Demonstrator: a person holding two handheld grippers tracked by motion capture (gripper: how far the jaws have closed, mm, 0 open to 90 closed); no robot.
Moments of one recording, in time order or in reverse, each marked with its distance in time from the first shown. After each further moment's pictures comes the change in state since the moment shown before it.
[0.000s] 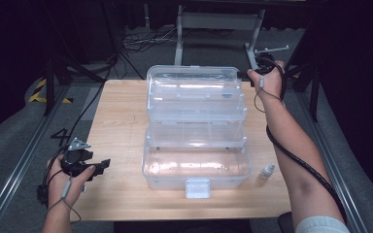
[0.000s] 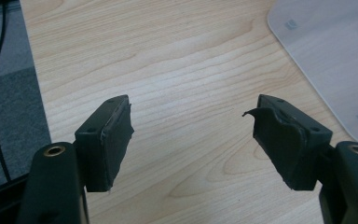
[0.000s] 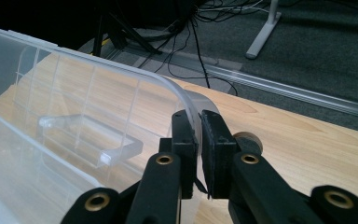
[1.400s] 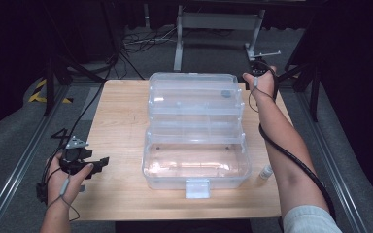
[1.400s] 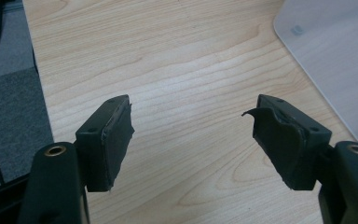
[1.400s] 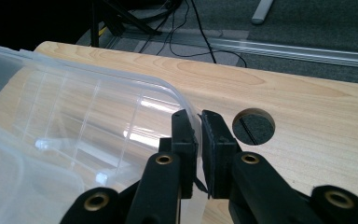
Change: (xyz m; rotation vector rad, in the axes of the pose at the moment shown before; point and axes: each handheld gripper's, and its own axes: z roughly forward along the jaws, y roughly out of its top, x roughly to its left) left arm 0.011 0.000 0.006 -0.005 -0.020 -0.015; right arm -0.024 -0.013 0.043 0.090 0.026 0.143
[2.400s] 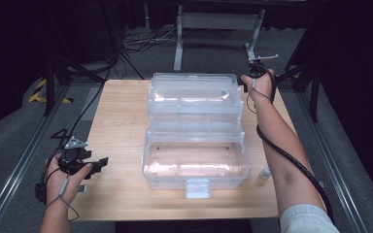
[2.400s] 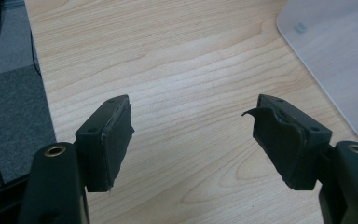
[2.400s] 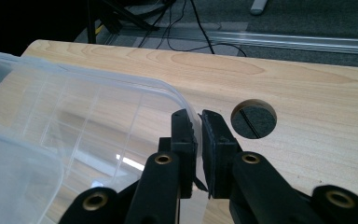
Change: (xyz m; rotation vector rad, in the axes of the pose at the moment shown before) left arm 0.002 -0.001 0.000 0.008 -0.005 -0.014; right arm -0.007 -0.006 0.013 0.016 -0.002 0.034
